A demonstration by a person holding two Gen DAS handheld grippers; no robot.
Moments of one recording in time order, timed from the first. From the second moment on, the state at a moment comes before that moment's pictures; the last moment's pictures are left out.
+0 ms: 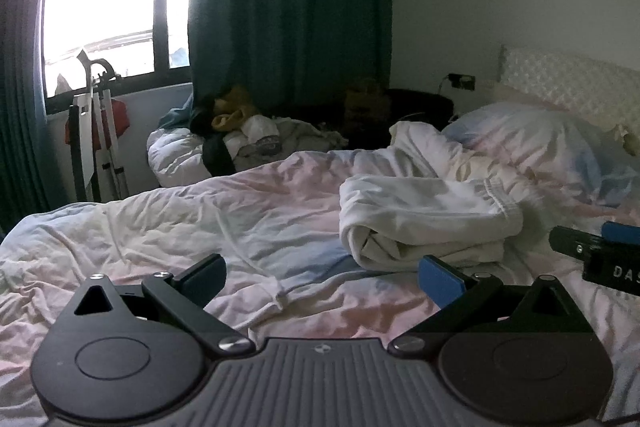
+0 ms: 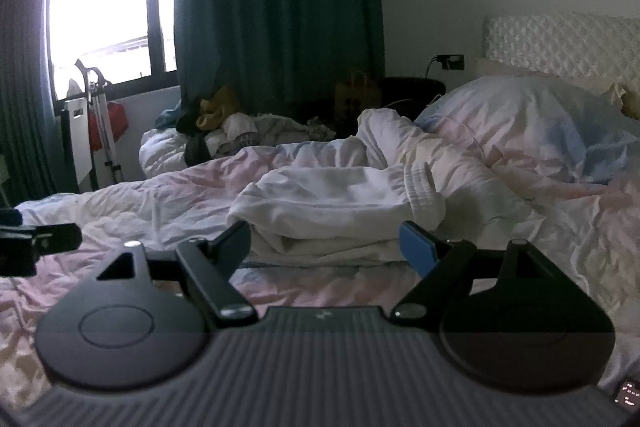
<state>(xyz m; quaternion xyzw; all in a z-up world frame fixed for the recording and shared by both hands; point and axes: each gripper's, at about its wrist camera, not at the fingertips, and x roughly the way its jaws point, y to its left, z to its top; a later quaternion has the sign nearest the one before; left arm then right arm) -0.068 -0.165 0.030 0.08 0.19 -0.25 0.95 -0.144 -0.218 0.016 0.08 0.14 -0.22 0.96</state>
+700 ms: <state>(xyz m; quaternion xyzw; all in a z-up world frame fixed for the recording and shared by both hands) -0.070 -0.182 0.023 0.09 0.19 -0.25 0.94 -0.141 -0.237 0.000 0.11 0.14 -0.22 0.96</state>
